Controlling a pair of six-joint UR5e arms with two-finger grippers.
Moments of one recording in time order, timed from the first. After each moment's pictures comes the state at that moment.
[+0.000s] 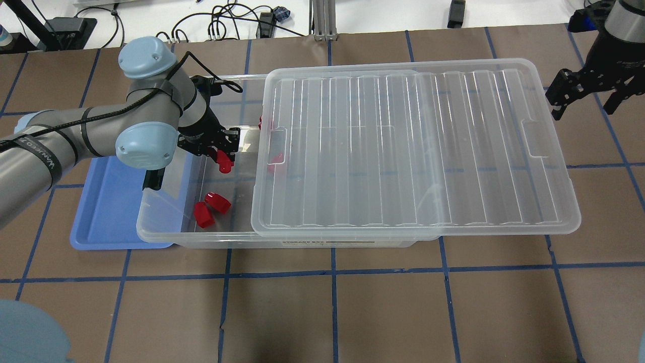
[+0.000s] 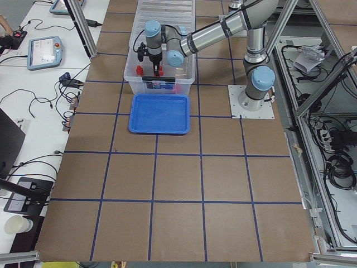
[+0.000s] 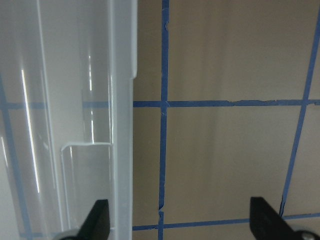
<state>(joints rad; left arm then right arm) -1.53 -1.90 -1.82 -1.00 1.49 0.01 1.23 -1.37 1.53 -1.64 -1.72 -0.35</state>
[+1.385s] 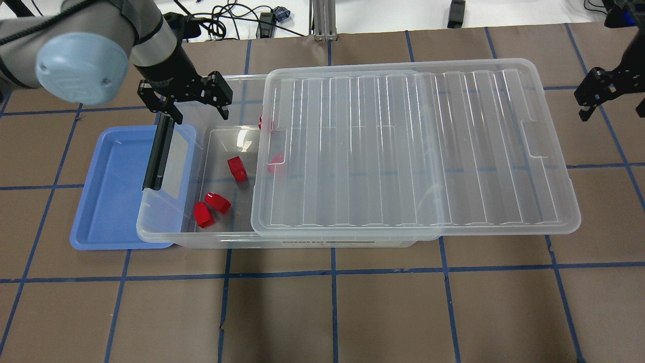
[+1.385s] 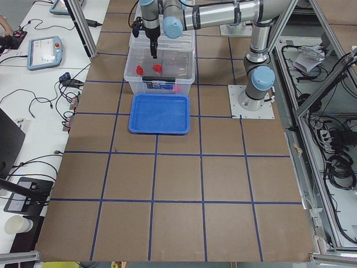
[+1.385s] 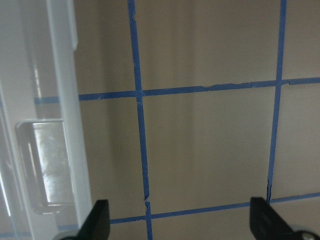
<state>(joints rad) -1.55 -1.75 -1.50 -1.52 1.50 0.02 1.13 -1.41 1.58 -1.65 -1.71 -0.35</state>
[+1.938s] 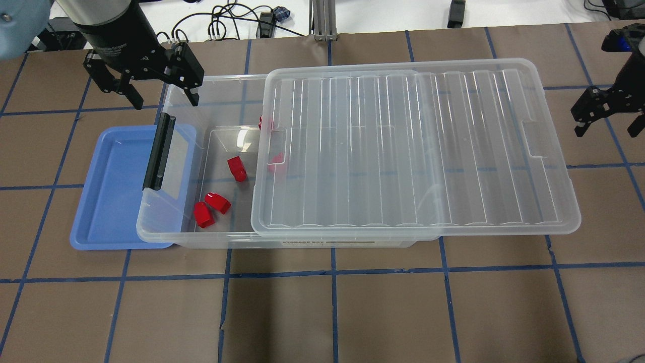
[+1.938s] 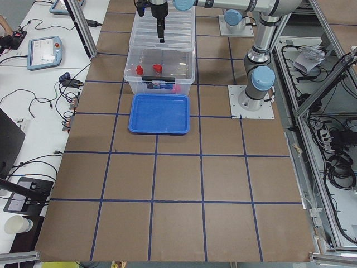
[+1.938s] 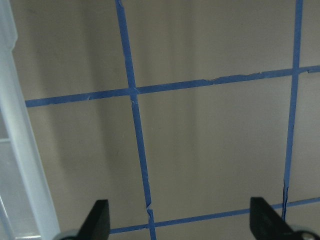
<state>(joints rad) -1.56 -1.68 -1.39 -1.69 1.57 0.00 1.12 -1.37 1.62 -1.70 -1.70 -0.34</state>
